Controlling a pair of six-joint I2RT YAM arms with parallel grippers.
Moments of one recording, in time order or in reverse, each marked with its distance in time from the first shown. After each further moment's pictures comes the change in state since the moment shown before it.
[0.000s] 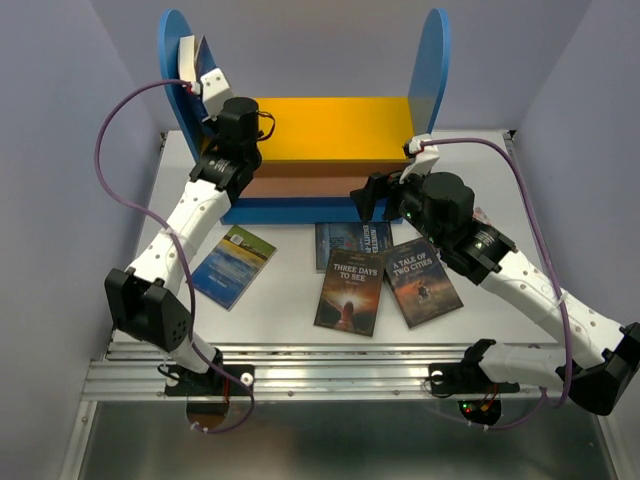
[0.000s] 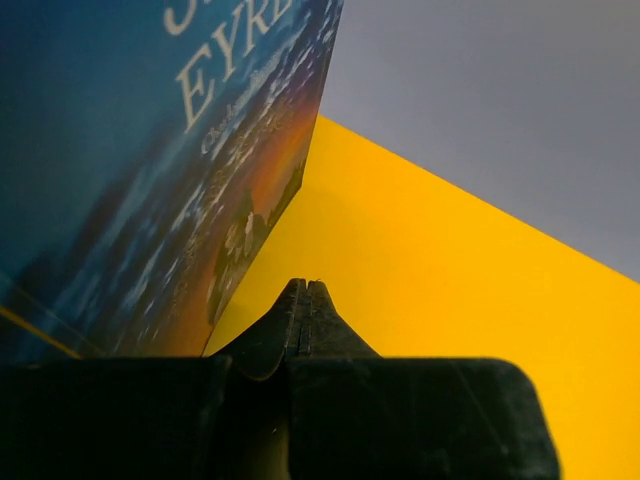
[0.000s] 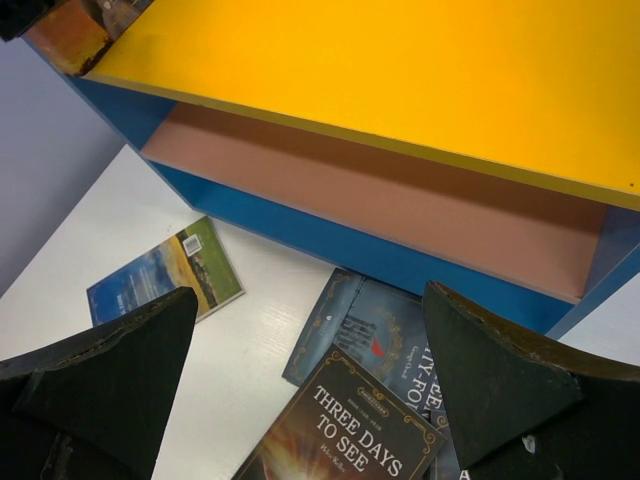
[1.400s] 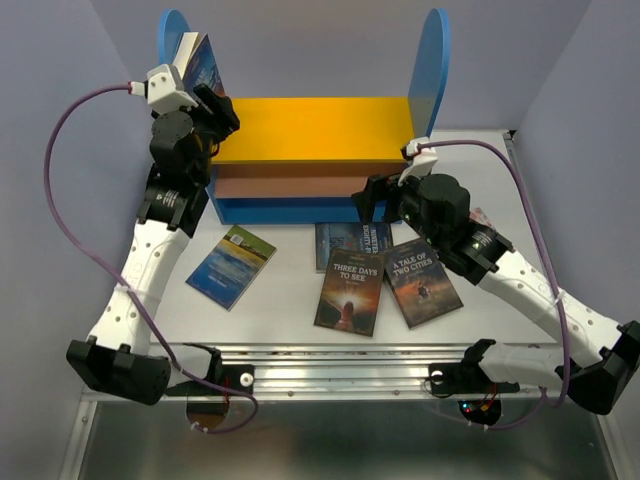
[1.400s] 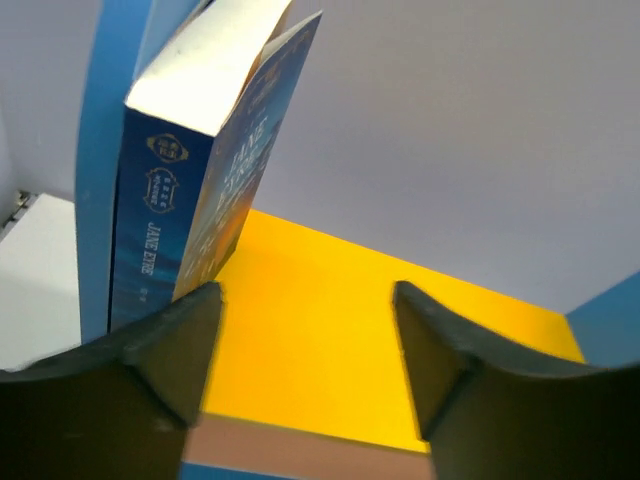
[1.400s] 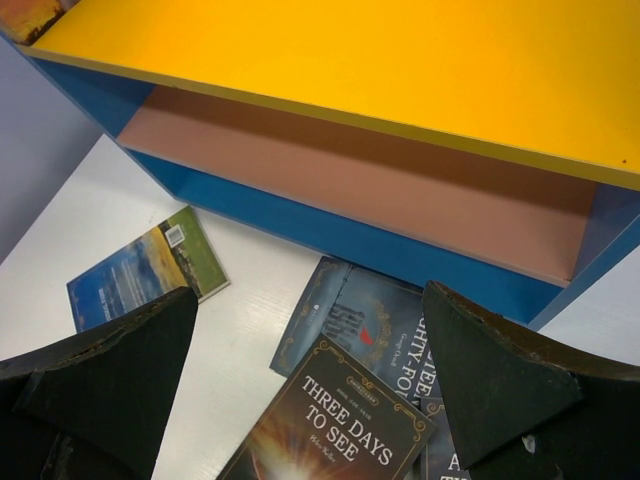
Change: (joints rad) left arm 0.136 -0.252 -0.105 0.156 0.343 0.063; right arm 0.000 0.004 -0.015 -0.014 0.024 0.000
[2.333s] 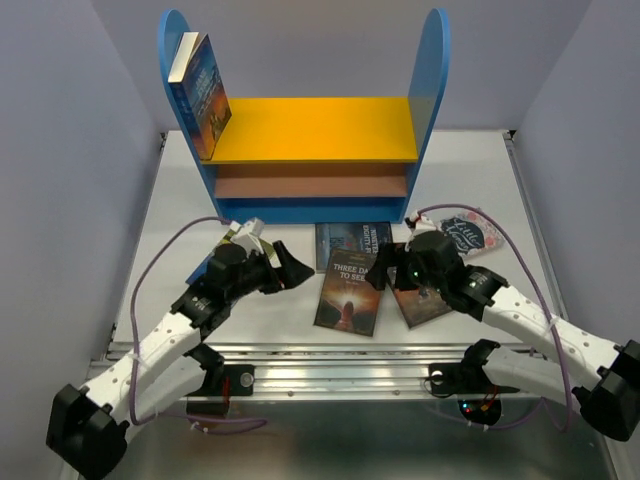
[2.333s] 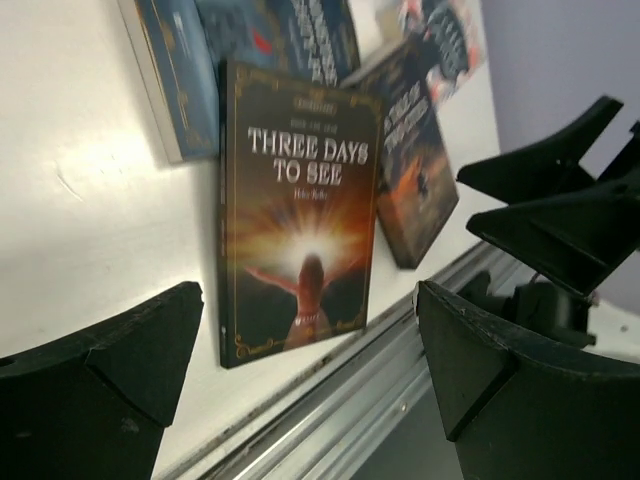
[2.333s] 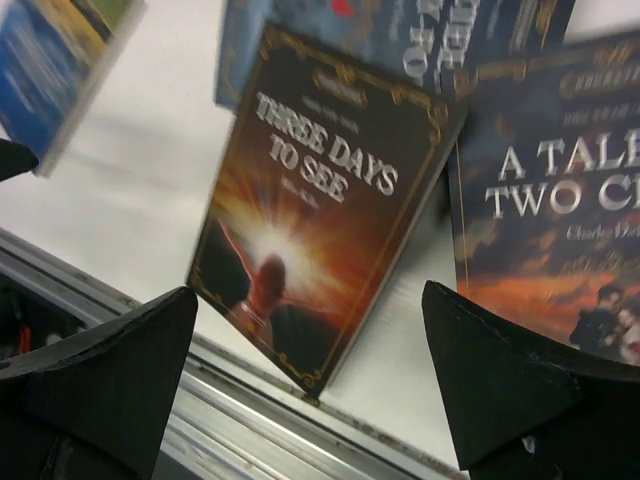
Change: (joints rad) left arm -0.255 -0.530 -0.960 -0.022 0.571 -0.375; right arm 0.000 -0.192 -0.439 -0.193 -0.166 0.341
